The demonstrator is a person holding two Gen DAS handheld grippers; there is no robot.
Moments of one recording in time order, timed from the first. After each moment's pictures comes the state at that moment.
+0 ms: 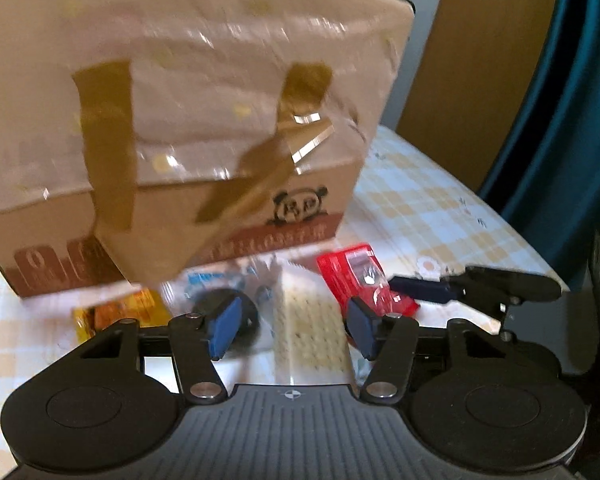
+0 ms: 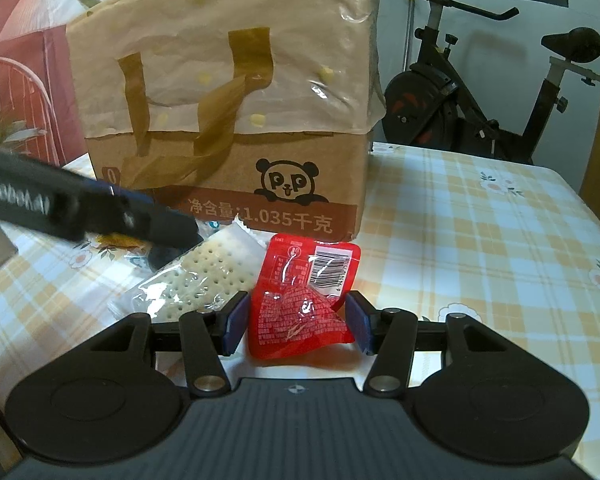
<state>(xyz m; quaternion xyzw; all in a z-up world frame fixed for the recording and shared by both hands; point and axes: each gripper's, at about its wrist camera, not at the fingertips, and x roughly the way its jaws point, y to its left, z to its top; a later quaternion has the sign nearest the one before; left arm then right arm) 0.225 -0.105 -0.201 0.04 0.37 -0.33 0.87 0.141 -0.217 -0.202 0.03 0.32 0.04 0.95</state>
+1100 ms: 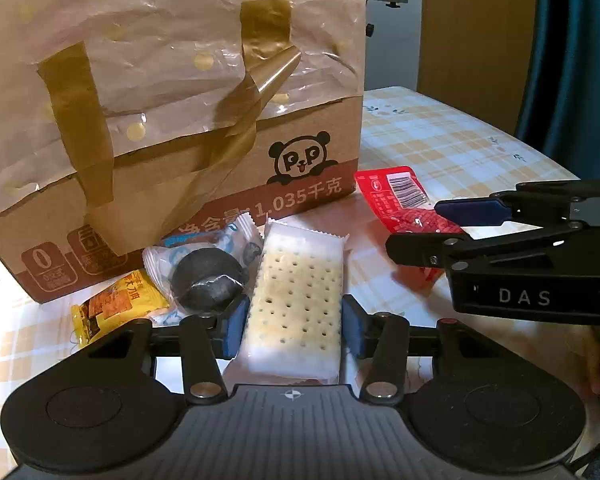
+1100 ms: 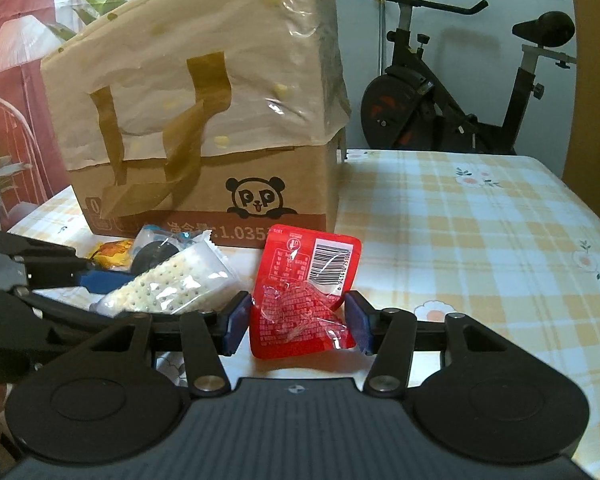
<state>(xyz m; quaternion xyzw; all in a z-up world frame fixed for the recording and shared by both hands) 0.216 -0.141 -0.250 0.15 0.34 -0.28 0.88 0.135 -0.234 -0.201 0.07 0.30 0.01 0.95</state>
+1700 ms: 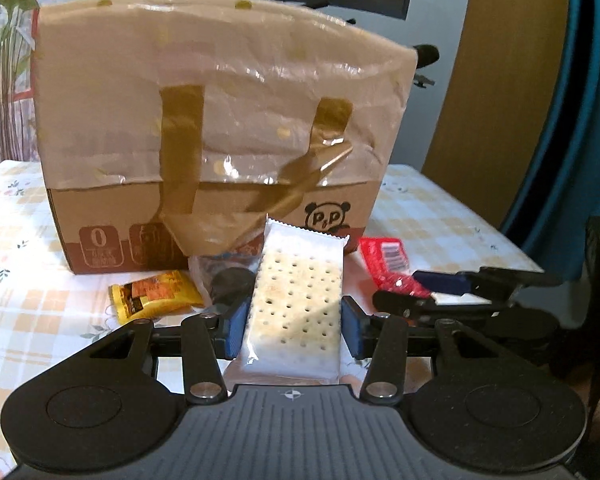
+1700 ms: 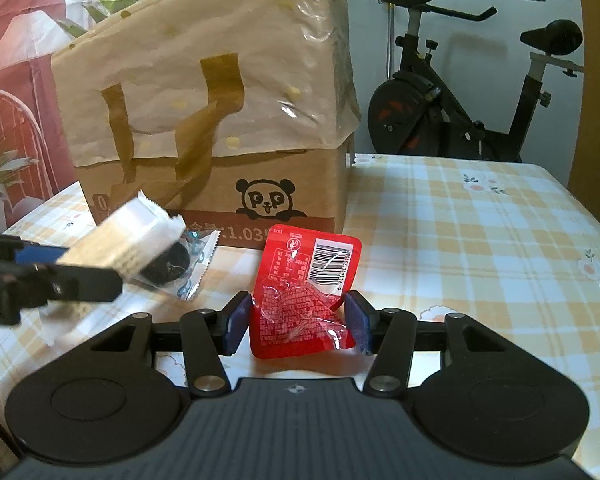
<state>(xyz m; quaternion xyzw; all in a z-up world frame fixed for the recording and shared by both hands) 0.190 -0.088 -0.209 0.01 0.30 -0.28 0.91 0.132 -0.229 -0.200 0.05 0.29 0.02 0.96</state>
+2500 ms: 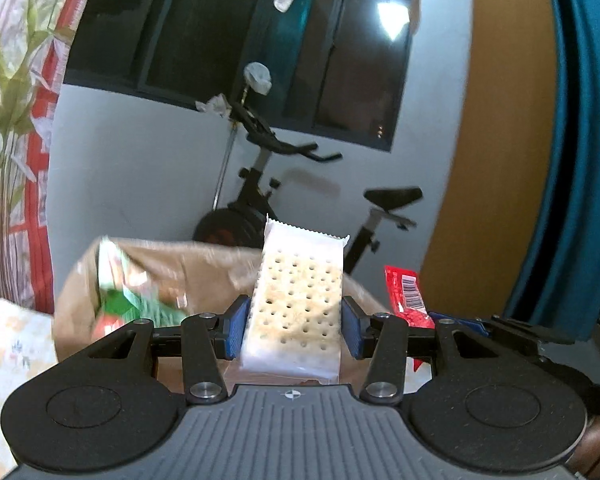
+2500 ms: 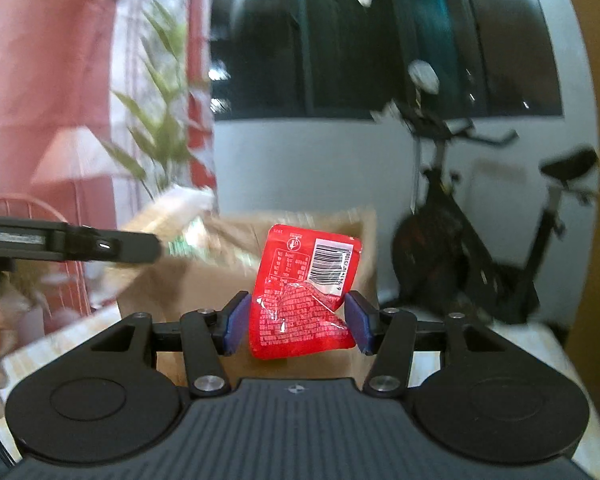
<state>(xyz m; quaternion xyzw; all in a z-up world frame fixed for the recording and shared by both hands) 0.247 -0.066 -0.040 -0.05 0.15 -0.29 0.94 0.145 -0.232 -0.040 0.03 0.11 0.07 0.99</state>
